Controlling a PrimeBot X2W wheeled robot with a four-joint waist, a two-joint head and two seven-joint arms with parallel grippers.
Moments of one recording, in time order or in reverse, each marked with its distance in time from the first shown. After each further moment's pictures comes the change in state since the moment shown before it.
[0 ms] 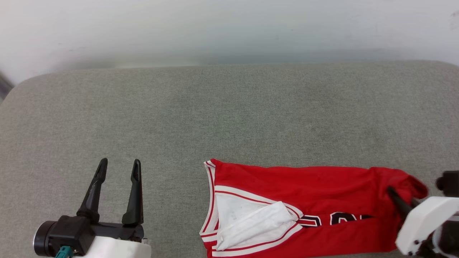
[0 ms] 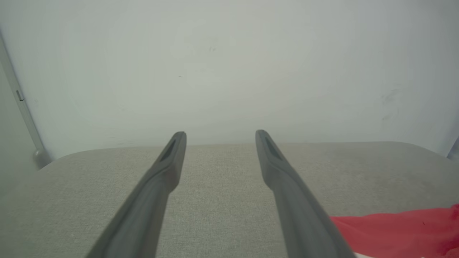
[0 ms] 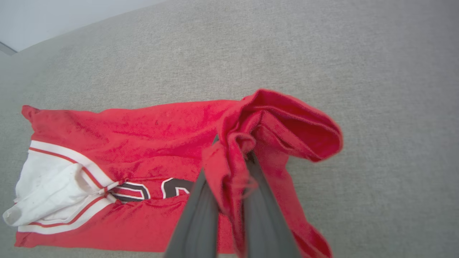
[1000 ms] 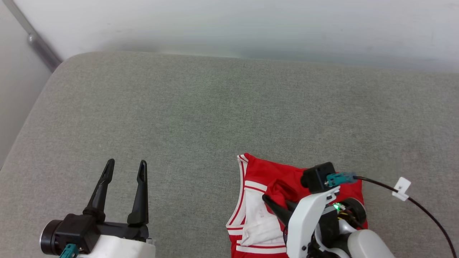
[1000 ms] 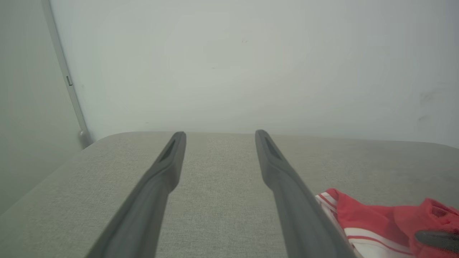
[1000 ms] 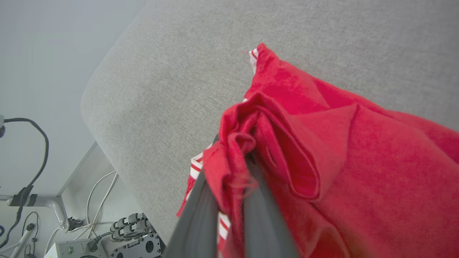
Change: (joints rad) left arm -0.007 -0.002 -0.021 0.022 -0.007 0.000 0.000; right arm -0.165 0.136 0.513 0.138 0.044 0.000 -0.034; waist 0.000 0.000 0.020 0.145
